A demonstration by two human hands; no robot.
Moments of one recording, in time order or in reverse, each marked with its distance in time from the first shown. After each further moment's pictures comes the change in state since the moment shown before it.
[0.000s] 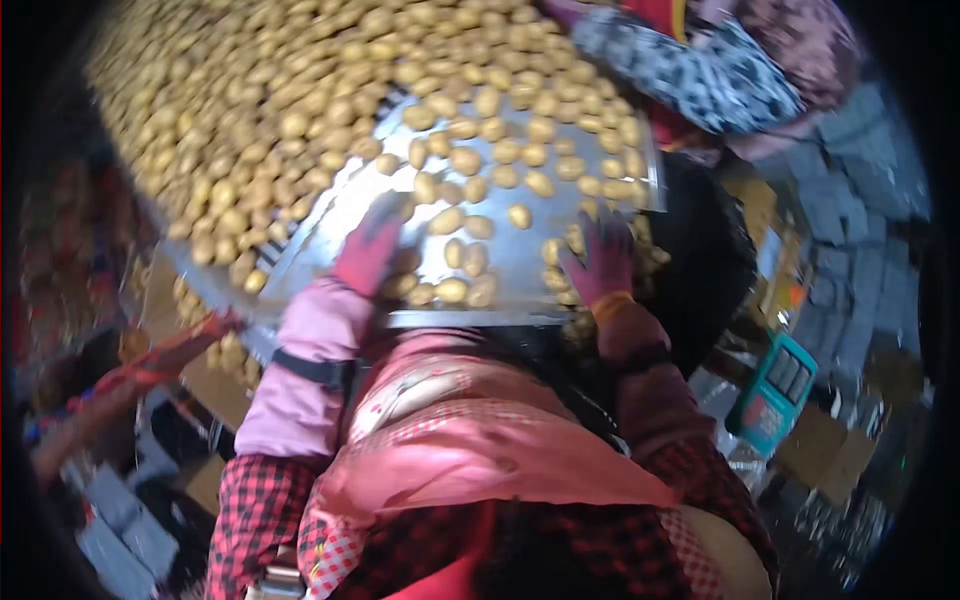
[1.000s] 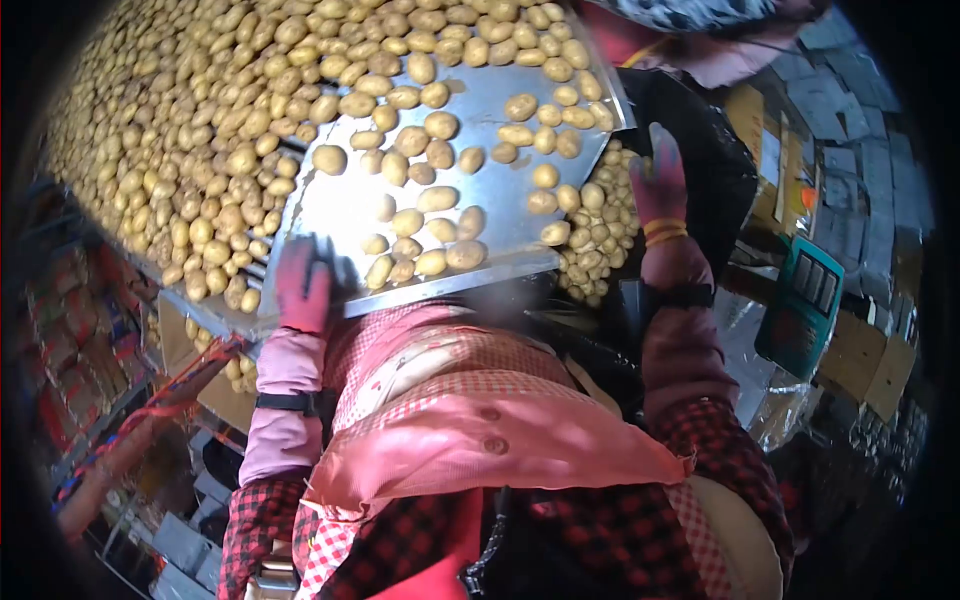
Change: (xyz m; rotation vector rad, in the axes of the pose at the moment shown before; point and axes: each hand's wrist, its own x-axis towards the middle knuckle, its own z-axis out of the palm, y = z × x) left_hand -0.026 -0.104 -0.061 0.616 0.228 0.558; right_hand -0.021 0.102 -0.047 0.243 0.333 0.250
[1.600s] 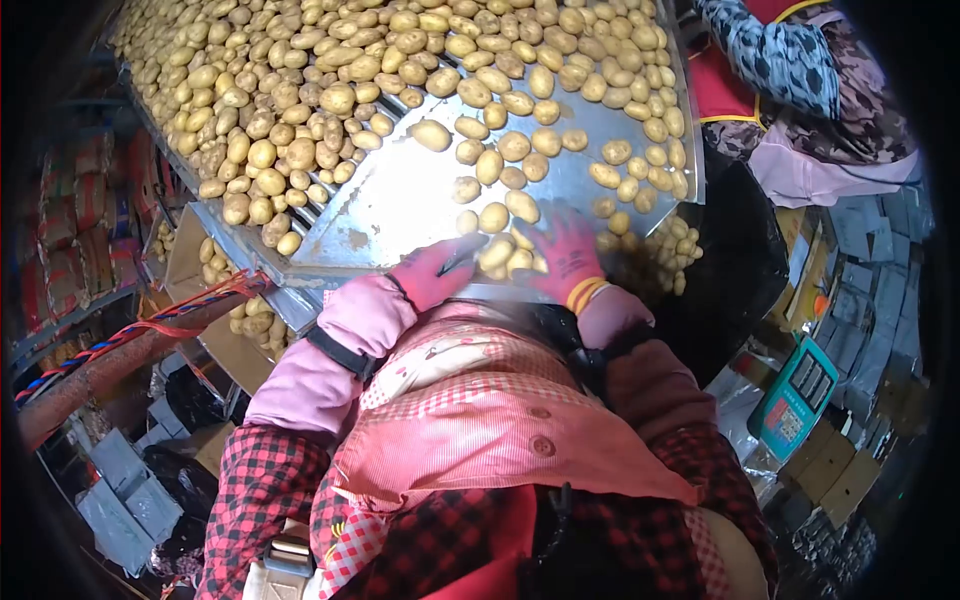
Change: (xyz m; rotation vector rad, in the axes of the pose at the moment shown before) left_hand 0.025 0.085 0.028 -0.355 -0.619 -0.158; right_hand -0.044 -0.169 0.088 -0.092 -0.544 -0.556
